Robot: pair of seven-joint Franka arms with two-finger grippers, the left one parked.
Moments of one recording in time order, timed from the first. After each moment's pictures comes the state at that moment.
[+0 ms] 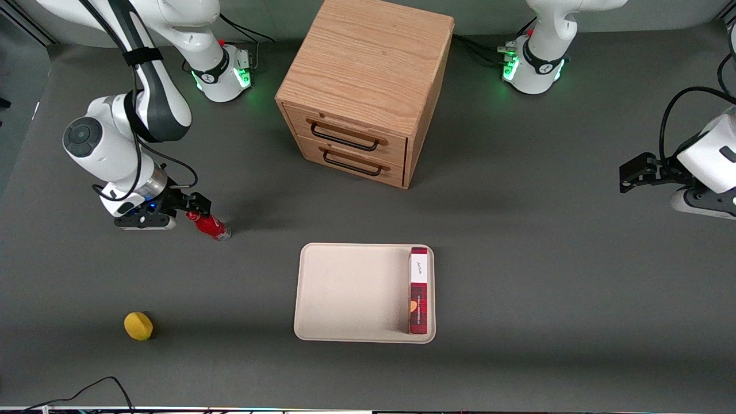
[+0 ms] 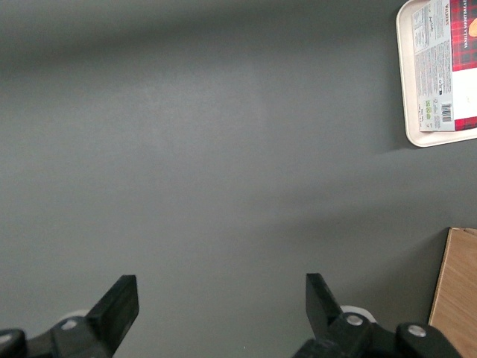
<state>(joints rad) -0.10 0.06 0.19 -2.30 0.01 2.43 0.12</state>
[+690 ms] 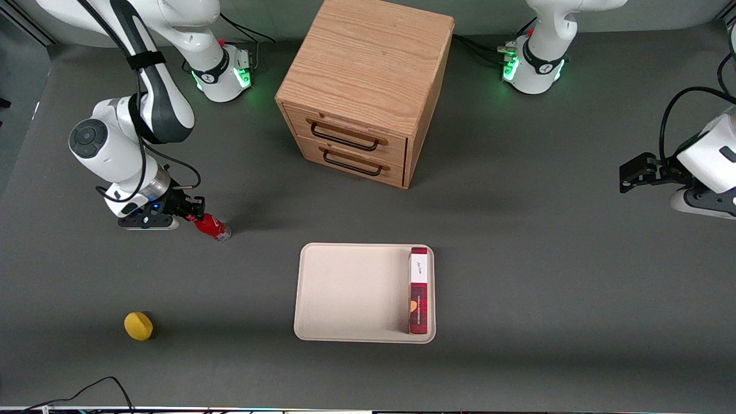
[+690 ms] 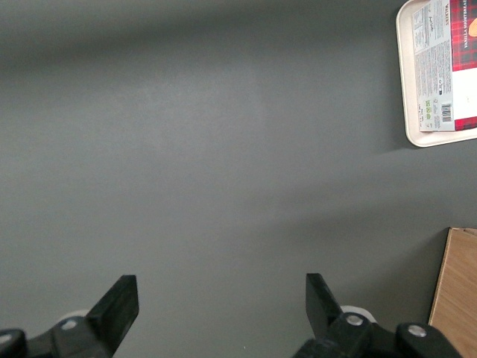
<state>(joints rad) -0.10 0.07 0.19 -2.30 0.01 2.45 0.12</state>
